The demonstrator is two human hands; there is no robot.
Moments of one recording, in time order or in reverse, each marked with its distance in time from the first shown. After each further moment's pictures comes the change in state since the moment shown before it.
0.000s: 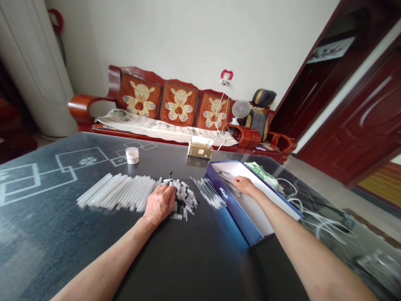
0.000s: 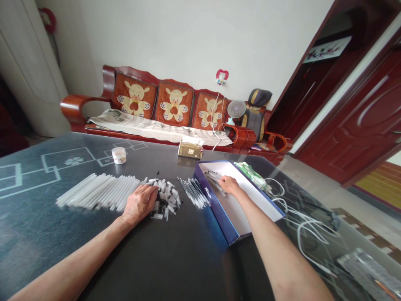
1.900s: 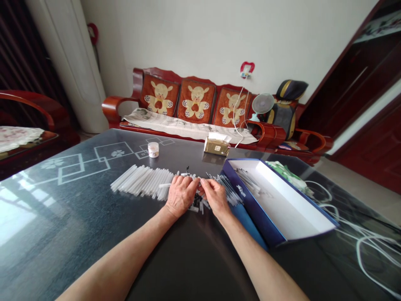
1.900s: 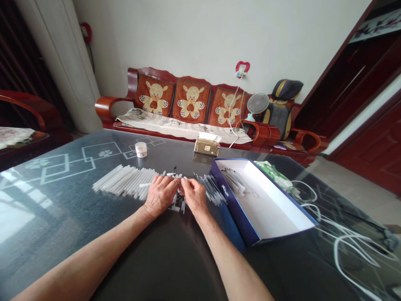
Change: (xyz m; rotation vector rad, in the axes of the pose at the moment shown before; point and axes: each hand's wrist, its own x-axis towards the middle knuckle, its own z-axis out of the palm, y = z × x) left_hand 0.011 0.018 -0.018 0.200 -0.009 0.124; right_hand -0.124 -0.177 0.081 1.245 -0.065 -0.197
